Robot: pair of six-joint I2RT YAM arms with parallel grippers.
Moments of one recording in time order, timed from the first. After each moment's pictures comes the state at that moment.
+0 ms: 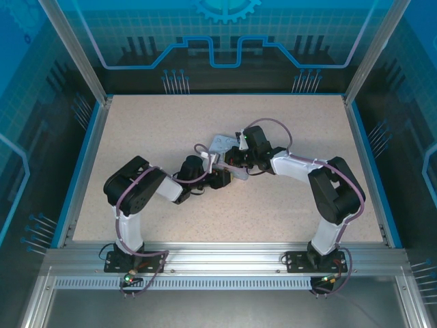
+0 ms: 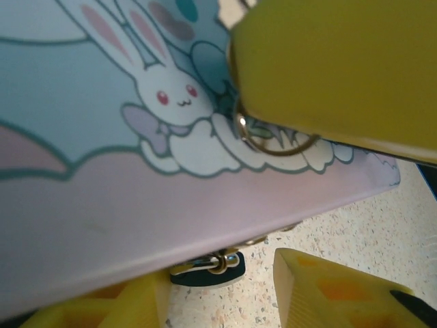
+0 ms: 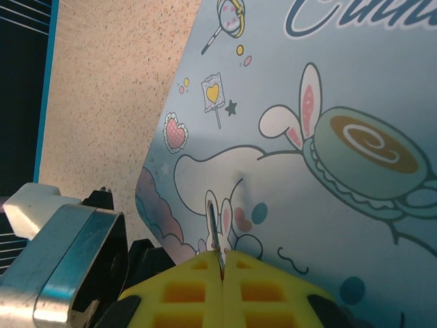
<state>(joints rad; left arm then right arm) -0.54 1.93 0.66 0.80 0.43 -0.57 0.53 1.78 1.06 -0.06 -0.37 0.69</state>
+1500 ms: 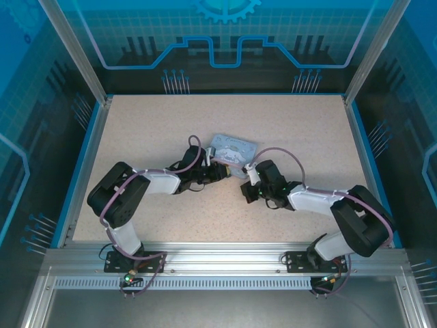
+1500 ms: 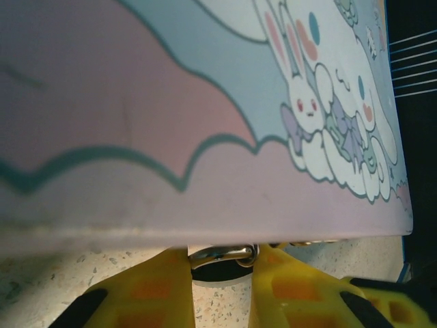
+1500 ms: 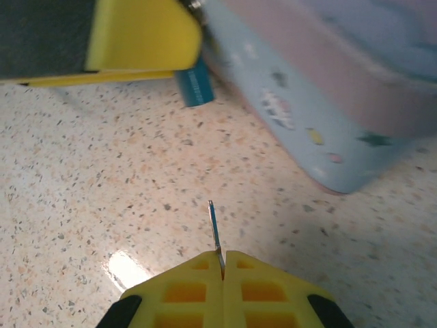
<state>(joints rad) -0.55 1.76 0.78 0.32 0.38 -0.85 0.63 1.46 0.56 0.08 -0.17 0.20</state>
